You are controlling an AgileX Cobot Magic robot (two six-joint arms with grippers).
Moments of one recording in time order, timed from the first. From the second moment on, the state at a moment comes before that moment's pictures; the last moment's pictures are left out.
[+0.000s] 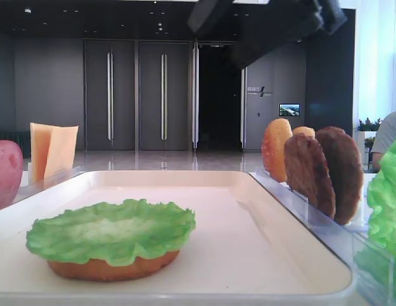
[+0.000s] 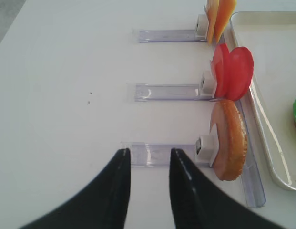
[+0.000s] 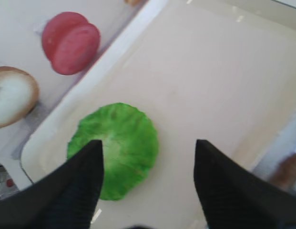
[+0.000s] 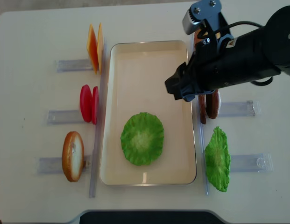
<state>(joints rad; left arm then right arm) 0.09 -0.02 -0.47 0.01 1.11 0.05 0.53 1.43 -0.96 0.72 0.60 -0.58</state>
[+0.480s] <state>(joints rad) 0.09 -0.02 -0.47 0.01 1.11 0.05 0.20 1.26 -0.96 0.13 1.04 -0.08</state>
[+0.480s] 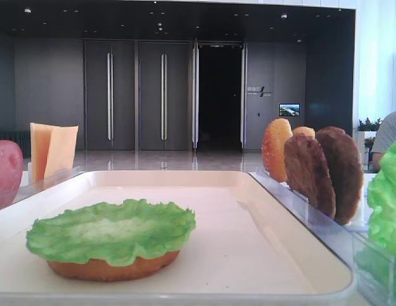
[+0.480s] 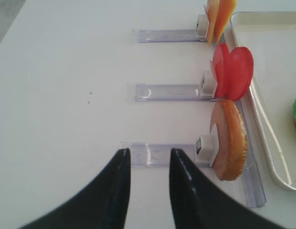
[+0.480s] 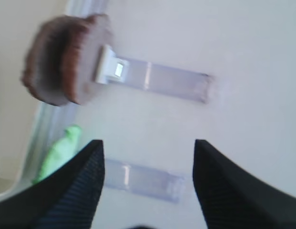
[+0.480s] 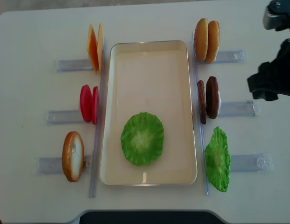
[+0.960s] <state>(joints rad) 0.09 -0.02 -0.47 0.01 1.11 0.05 0.02 1.23 -0.96 -0.01 1.20 -0.02</state>
